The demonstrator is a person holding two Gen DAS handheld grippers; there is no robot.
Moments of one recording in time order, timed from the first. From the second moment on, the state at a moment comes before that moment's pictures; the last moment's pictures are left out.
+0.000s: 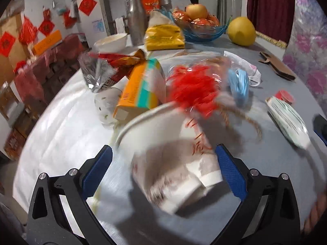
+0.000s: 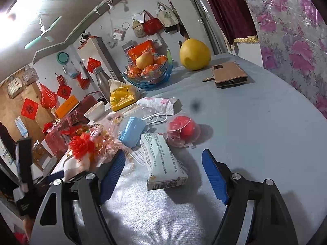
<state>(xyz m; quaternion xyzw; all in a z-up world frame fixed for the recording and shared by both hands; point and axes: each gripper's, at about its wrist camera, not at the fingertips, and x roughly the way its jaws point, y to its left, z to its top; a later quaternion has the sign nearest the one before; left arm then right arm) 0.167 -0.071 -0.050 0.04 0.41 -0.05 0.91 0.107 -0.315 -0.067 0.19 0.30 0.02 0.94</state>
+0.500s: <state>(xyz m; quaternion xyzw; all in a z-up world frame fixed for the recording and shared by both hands) 0.154 -0.066 -0.053 0.04 0.37 -0.07 0.92 0.107 -0.310 -0.066 0.17 0.30 0.02 0.94</state>
